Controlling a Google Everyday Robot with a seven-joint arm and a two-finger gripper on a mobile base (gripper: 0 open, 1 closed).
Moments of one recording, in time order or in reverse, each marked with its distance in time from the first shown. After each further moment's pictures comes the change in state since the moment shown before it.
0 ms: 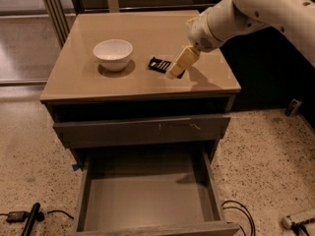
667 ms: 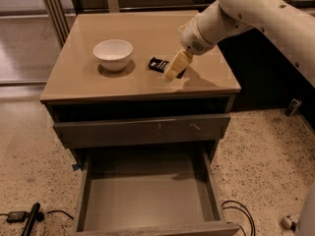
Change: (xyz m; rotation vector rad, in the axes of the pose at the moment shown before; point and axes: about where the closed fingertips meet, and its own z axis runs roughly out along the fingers) arm 0.002 0.003 0.033 -0.067 0.033 -0.014
